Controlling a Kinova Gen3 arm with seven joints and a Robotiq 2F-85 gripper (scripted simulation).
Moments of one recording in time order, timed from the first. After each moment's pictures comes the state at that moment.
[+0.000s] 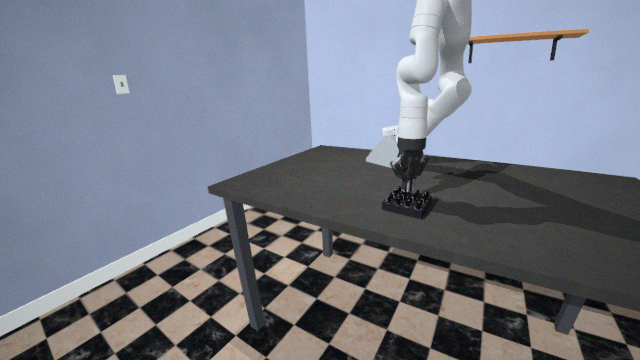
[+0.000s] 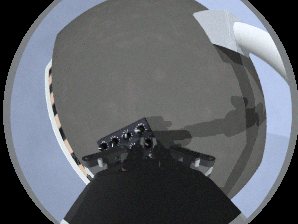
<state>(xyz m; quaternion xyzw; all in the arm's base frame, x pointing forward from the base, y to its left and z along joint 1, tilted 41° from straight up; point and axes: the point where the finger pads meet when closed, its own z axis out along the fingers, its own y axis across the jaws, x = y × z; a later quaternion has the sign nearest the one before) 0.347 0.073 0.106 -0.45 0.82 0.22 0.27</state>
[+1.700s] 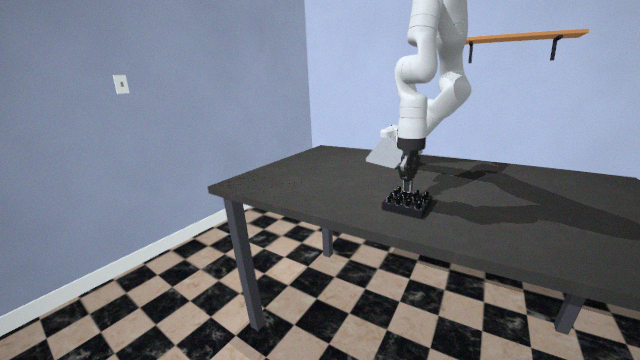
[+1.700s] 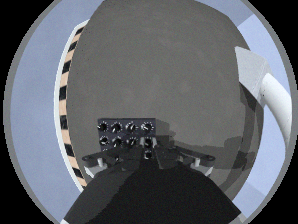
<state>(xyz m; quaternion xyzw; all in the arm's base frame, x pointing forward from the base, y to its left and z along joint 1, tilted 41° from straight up) 0.347 0.072 0.106 -0.62 0.70 0.15 0.32</state>
